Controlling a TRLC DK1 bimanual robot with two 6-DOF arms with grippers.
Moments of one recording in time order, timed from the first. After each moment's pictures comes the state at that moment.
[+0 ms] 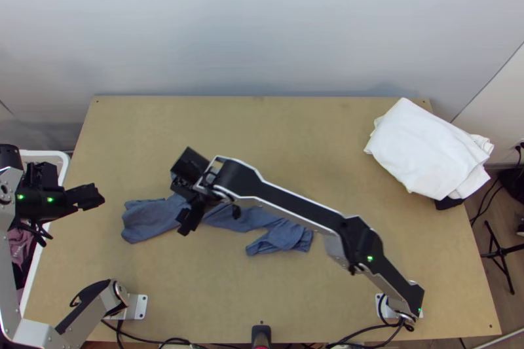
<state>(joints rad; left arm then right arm) 0.47 1.07 1.28 -1.44 0.24 0.11 1.15 2.28 2.28 -0.96 -0.24 0.03</state>
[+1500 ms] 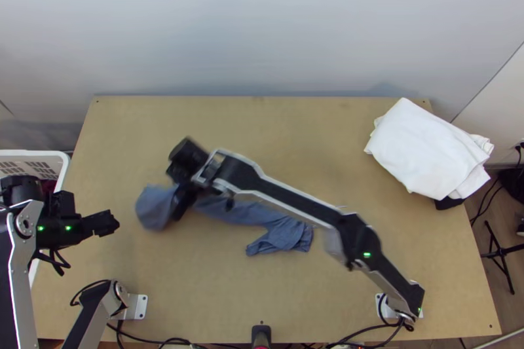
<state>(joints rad) 0.43 0.87 1.04 -1.43 0.25 0.08 1.12 2.29 2.32 -0.82 -0.16 0.04</state>
